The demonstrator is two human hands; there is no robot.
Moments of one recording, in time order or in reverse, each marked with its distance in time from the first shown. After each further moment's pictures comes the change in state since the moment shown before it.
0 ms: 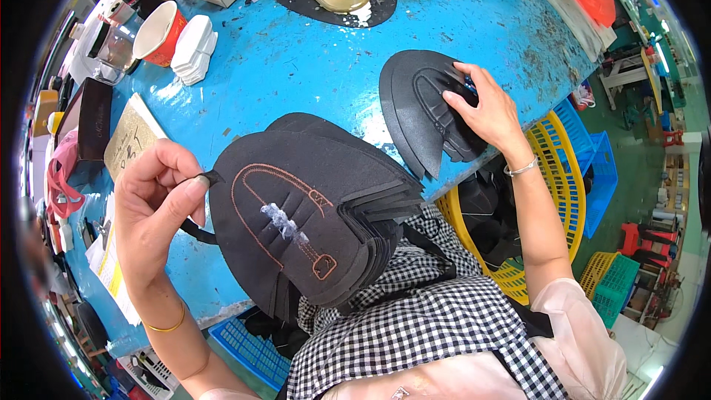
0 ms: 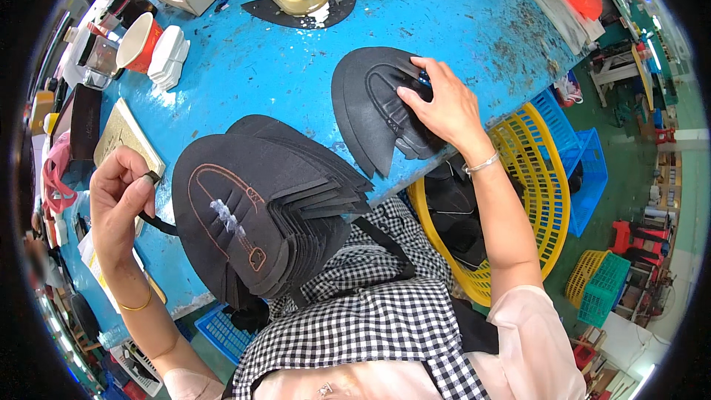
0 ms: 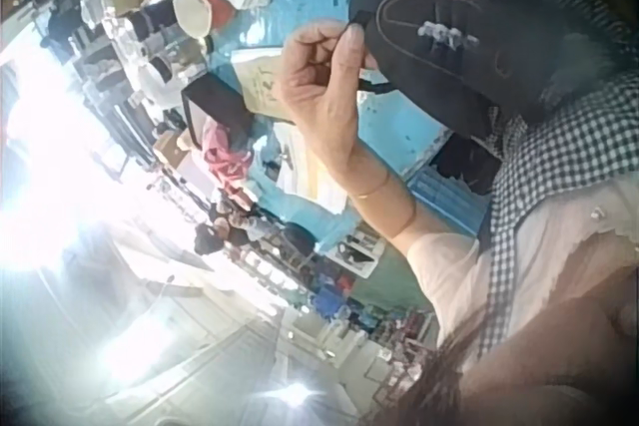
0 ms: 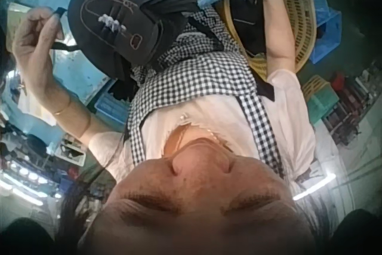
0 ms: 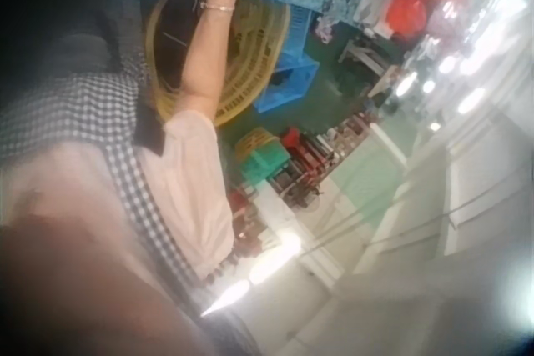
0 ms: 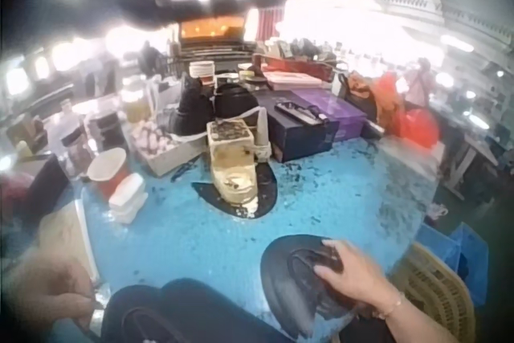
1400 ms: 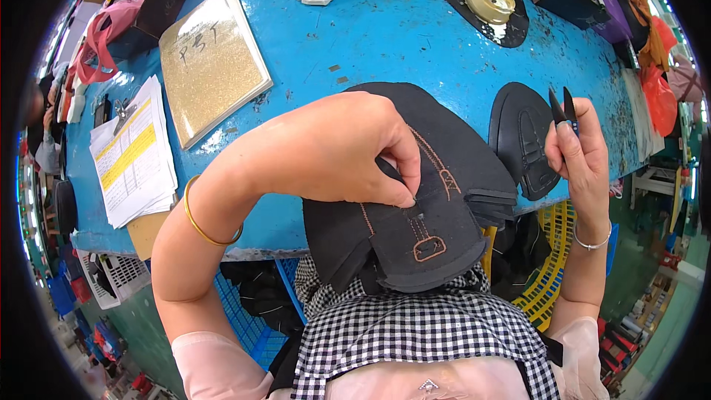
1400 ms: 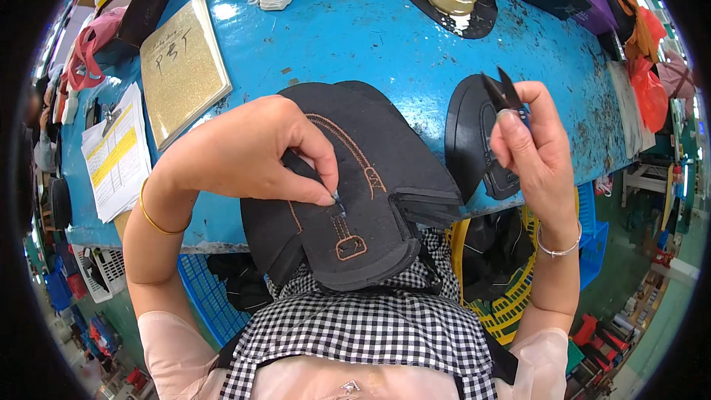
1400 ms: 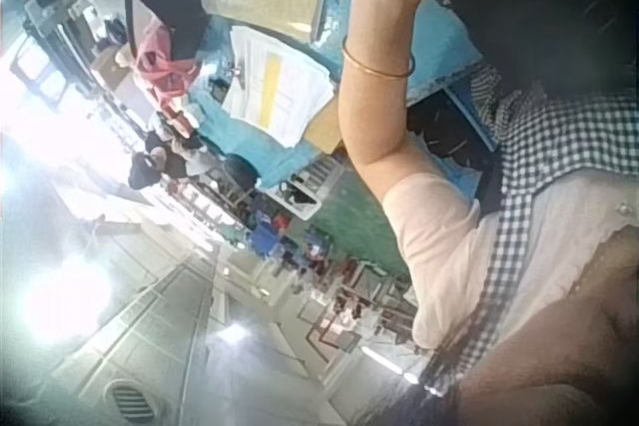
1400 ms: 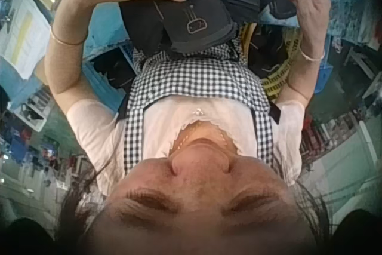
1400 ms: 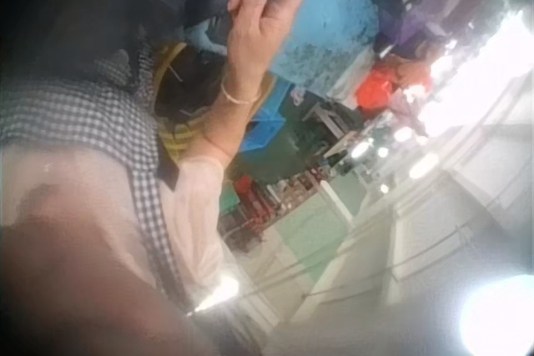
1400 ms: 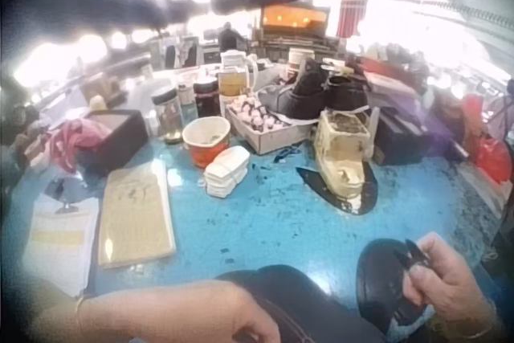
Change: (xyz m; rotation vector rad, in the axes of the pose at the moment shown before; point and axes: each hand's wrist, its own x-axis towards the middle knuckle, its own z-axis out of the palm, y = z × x) left_hand 0.025 -0.017 0.022 0.332 -0.616 -0.016; right_hand -0.001 -0.107 -0.052 0.775 -0.368 -0.121
